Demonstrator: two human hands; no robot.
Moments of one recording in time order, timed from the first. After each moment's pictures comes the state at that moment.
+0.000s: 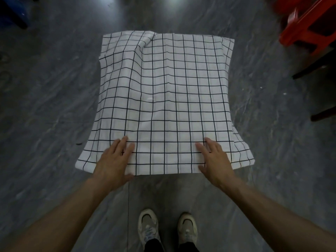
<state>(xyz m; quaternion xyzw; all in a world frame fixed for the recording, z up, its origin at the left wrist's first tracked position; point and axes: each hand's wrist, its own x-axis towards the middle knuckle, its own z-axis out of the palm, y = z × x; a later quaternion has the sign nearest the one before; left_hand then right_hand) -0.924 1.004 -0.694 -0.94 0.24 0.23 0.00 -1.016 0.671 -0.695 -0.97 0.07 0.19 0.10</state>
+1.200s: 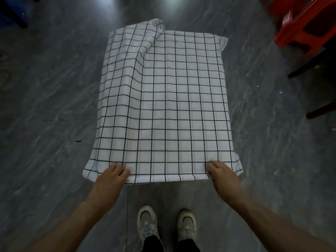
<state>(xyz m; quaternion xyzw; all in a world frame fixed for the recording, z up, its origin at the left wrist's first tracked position) -1.001 1.031 -0.696 -0.93 0.34 0.11 -0.09 -1.094 0.669 -0.701 -0.98 0.06 0.14 0.15</state>
